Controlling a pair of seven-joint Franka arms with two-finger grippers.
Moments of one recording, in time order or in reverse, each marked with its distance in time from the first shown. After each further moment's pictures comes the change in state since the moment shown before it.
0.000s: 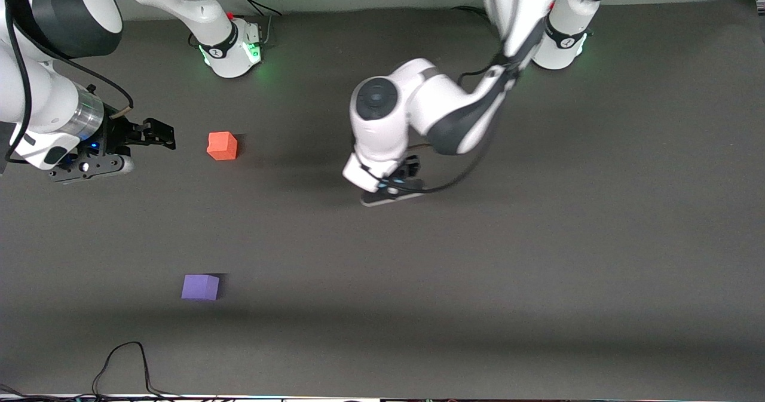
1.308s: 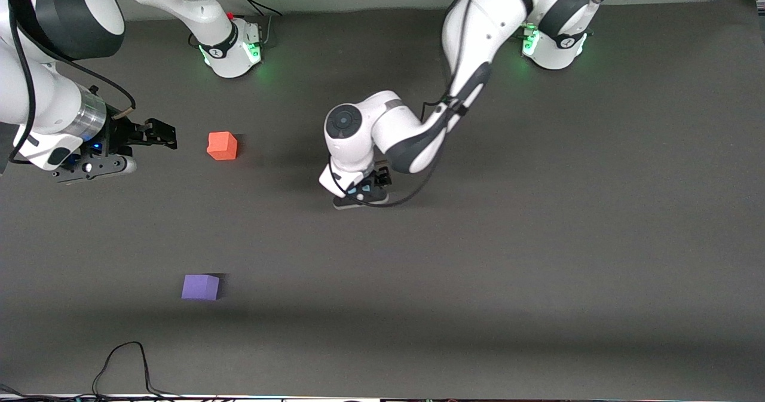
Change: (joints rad) left arm 0.024 0.129 -0.025 0.122 -0.010 0.014 0.010; right arm 0.001 0.000 0.000 -0.007 0.000 0.000 0.000
